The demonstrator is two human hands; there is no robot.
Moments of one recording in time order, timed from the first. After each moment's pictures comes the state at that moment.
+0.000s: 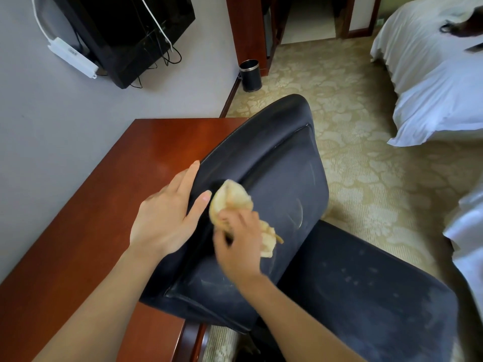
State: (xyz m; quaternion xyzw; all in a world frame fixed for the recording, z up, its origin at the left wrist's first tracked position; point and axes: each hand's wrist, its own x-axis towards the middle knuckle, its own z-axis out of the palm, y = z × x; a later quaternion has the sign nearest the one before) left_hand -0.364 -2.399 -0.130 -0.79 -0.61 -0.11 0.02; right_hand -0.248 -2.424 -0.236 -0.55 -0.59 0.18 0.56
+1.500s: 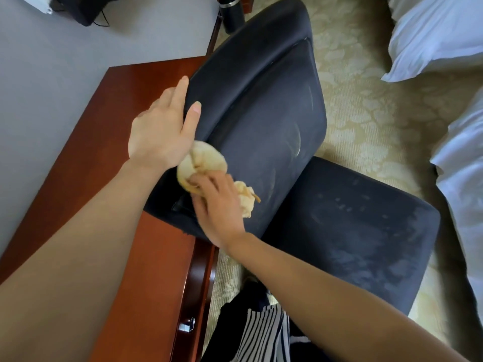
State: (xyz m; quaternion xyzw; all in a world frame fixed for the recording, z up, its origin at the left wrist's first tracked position) left_hand -0.362 -2.394 -0.133 -0.79 -0.60 -0.09 0.09; right_hand -0.287 -2.492 -0.245 -0.52 -0.64 0.20 0.52
